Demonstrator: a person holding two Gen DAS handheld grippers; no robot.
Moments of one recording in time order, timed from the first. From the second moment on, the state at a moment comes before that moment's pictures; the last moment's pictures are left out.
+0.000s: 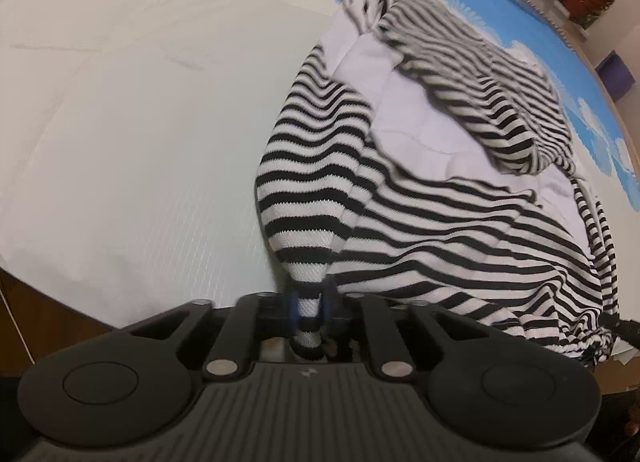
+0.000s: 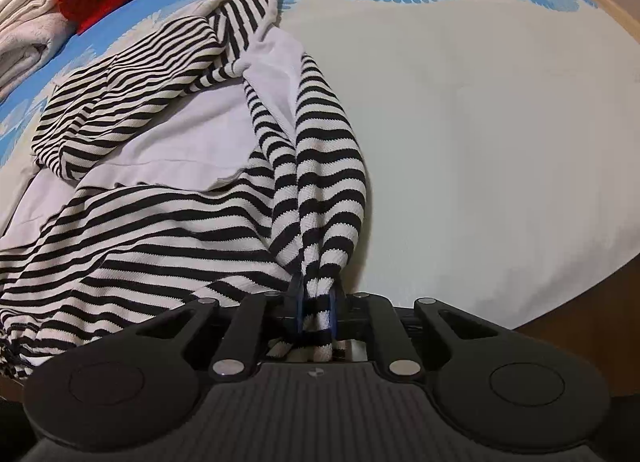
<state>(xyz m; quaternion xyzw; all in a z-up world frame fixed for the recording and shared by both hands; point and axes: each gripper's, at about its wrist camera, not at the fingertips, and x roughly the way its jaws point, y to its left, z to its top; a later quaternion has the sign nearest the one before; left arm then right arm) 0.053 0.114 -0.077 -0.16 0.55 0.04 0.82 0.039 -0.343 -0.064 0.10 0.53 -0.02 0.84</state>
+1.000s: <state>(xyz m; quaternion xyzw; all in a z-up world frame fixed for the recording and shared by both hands) 0.140 0.181 0.004 -0.32 0.55 -0.04 0.77 0.073 -0.407 0.047 0.24 0.45 0.09 0.86</state>
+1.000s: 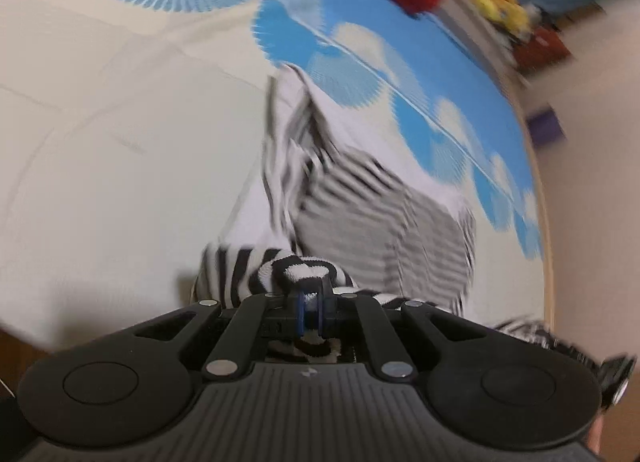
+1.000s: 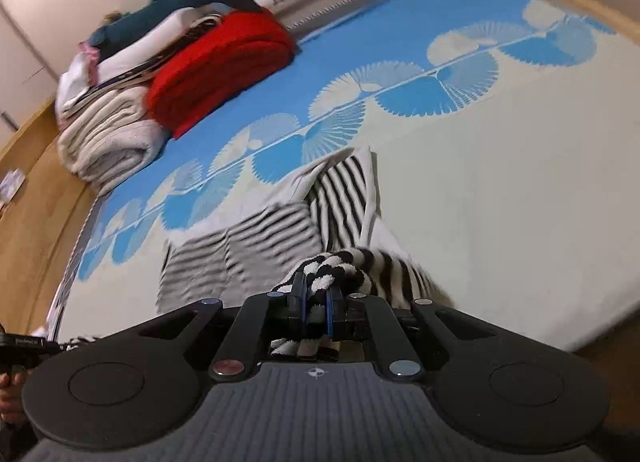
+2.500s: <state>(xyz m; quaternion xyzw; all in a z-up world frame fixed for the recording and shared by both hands) 0.289 0.159 -0.020 -0.13 0.38 0.00 0.91 0.268 -0.345 -0.013 0.08 0.31 0.13 0.94</state>
